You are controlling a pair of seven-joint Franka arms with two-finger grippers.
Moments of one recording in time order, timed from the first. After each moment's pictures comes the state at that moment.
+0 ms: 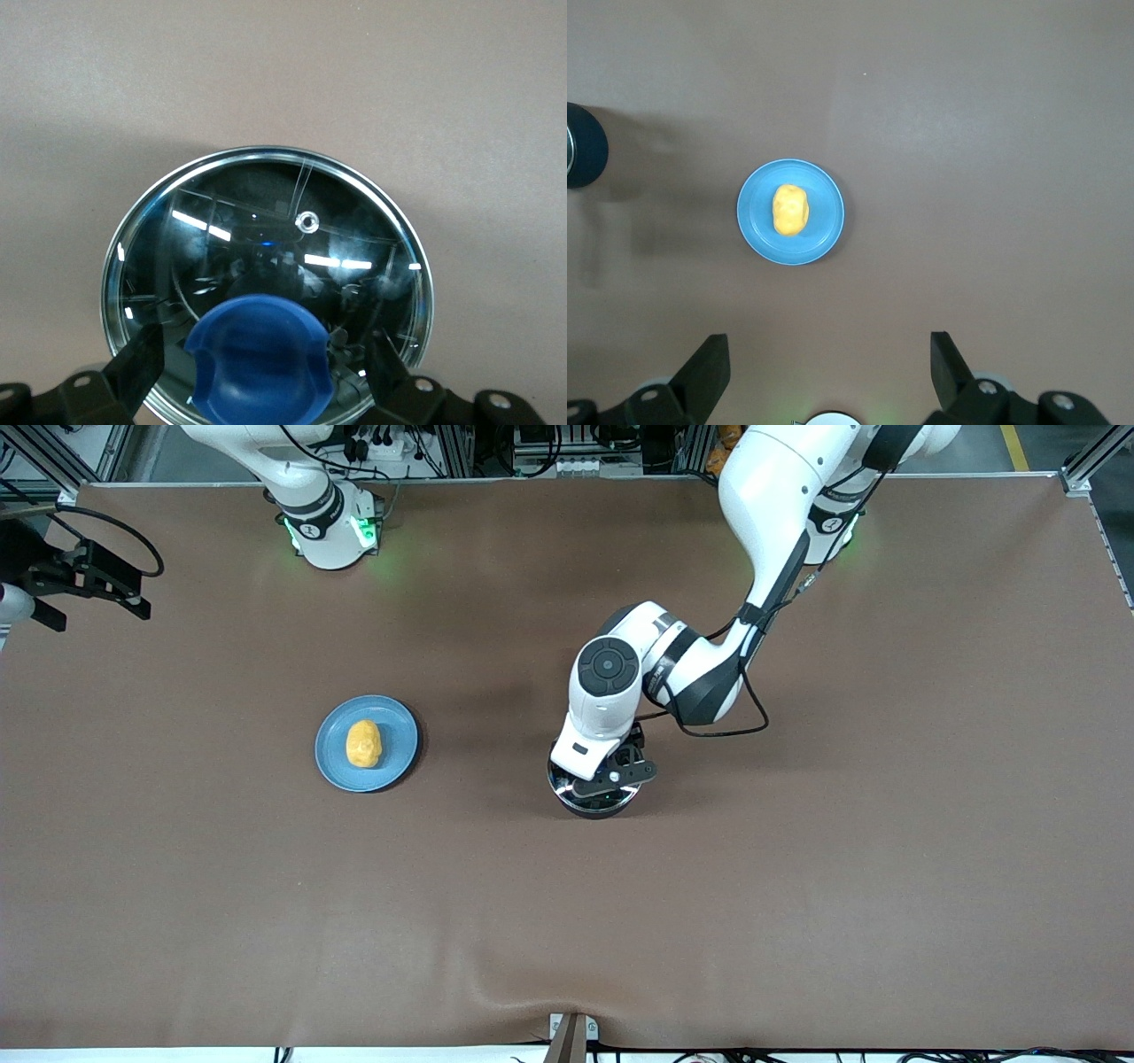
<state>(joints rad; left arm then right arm) -0.68 0.73 -0.06 -1.38 0.02 2.12 -0.98 0.01 -0.05 0.02 -1.49 0.02 1.40 -0.11</state>
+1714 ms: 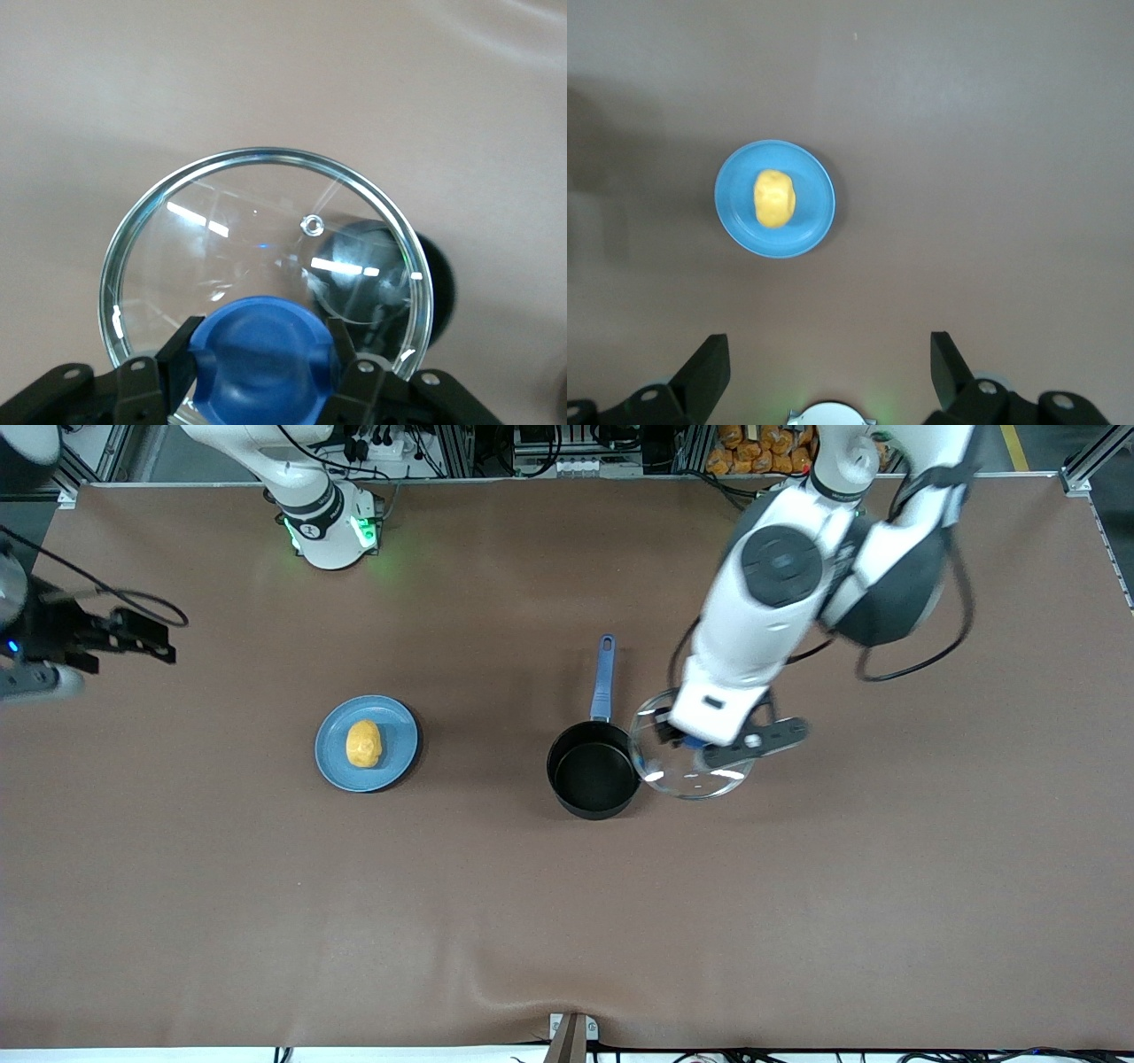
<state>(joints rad) -0.47 0.30 -0.05 -1.48 0.02 1.82 -0.81 0.00 0.12 0.01 -1.49 0.01 1.41 -0.11</state>
